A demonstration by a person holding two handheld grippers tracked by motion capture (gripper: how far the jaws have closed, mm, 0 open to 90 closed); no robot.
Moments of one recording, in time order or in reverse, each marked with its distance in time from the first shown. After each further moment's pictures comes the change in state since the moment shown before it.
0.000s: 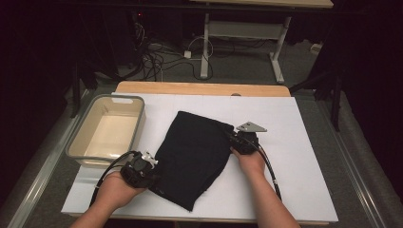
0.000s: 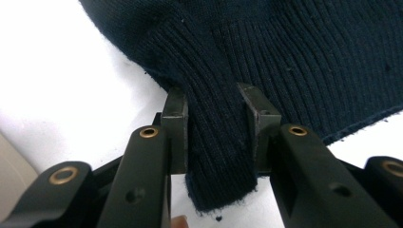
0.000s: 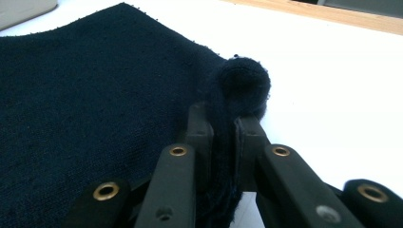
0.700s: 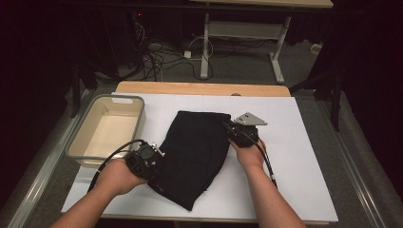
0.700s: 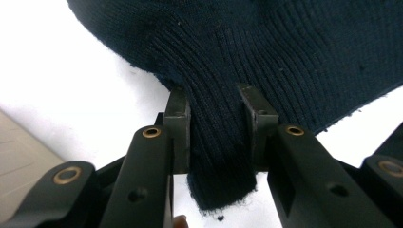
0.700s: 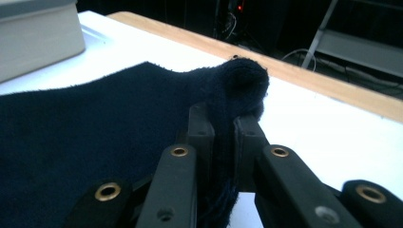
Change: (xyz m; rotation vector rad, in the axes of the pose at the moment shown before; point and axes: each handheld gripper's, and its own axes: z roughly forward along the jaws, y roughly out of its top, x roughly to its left) left arm -0.001 0.039 -0.022 0.177 0.003 0.058; right arm 0.017 0.043 -0.023 -0.107 -0.008 -0.108
